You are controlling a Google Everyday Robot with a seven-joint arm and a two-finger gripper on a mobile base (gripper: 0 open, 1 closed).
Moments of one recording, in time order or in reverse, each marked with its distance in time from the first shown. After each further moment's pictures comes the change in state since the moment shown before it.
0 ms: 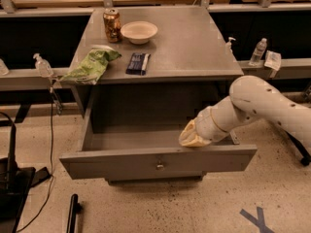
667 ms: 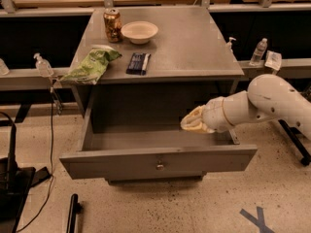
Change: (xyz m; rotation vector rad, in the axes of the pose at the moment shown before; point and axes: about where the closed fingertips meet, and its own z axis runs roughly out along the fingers) arm -0.006 -0.039 -0.032 0.190 -0.143 0.048
